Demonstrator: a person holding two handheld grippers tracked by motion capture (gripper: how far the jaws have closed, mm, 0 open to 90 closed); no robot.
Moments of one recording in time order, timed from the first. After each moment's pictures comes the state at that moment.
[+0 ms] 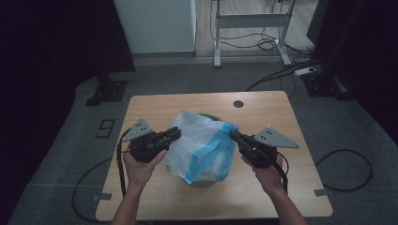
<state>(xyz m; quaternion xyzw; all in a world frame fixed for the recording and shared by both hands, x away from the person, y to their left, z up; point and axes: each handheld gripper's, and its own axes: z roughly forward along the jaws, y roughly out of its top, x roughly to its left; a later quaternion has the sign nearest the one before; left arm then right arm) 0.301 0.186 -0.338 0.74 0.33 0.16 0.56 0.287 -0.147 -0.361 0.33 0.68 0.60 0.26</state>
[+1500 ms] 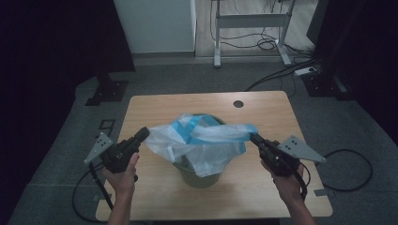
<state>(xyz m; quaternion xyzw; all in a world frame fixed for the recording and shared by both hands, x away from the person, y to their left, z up) 0.277 0.255 -0.370 0.61 0.40 0.22 0.65 0.262 -0.194 -0.370 0.35 0.65 0.60 0.30</state>
